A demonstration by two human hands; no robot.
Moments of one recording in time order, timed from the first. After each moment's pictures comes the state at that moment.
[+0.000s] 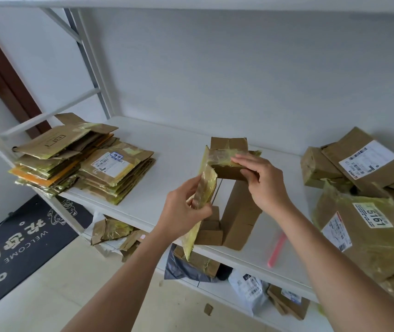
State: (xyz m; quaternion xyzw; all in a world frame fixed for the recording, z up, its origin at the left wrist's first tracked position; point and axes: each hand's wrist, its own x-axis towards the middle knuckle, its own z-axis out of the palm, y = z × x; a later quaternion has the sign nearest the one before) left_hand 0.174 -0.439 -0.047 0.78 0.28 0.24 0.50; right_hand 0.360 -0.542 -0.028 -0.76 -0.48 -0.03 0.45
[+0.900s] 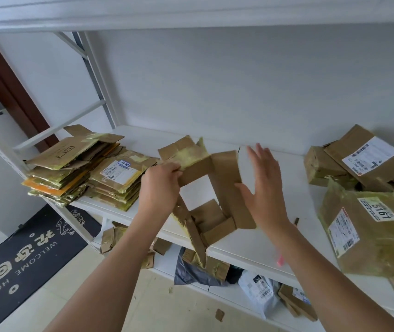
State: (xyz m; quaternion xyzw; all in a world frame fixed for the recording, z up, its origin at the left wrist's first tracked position) left_hand 0.155 -0.413 0.022 0.83 0.41 0.32 0.20; right_hand 0.323 -0.548 -0.037 -0.77 -0.47 -0.14 0.41
